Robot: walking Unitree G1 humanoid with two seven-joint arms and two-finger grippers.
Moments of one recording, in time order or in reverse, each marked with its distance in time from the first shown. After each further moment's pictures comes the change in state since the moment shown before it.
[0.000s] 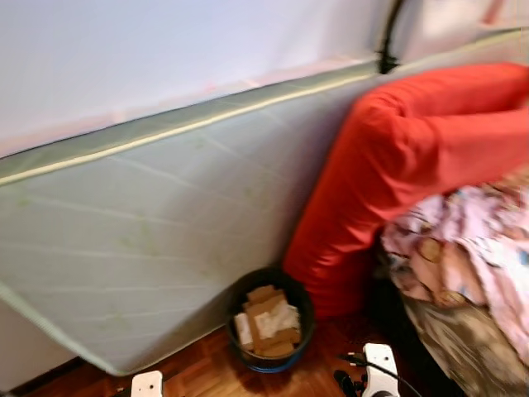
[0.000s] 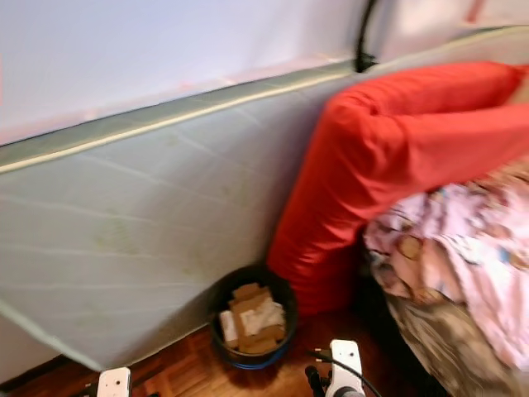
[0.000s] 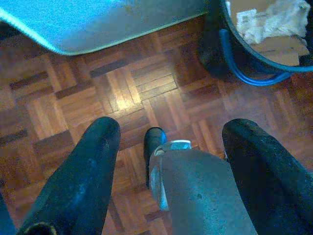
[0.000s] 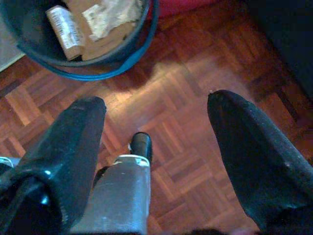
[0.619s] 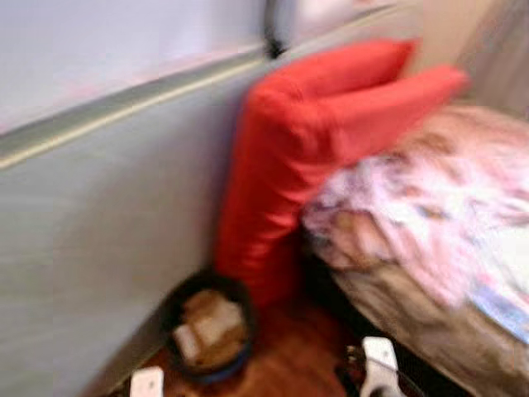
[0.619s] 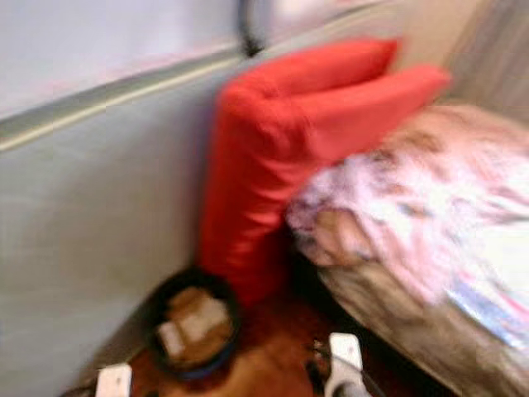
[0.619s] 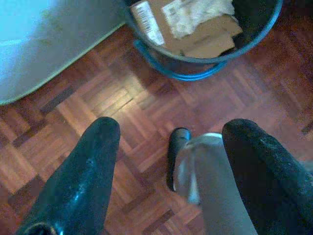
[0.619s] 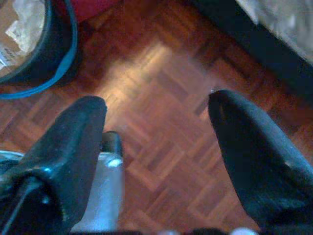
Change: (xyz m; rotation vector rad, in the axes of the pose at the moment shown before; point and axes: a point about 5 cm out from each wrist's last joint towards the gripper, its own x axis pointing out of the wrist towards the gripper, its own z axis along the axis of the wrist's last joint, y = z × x) left arm 0.001 0.000 0.005 0.025 -0.012 0.009; right arm 0.001 0.002 0.005 -0.010 -0.009 -0.001
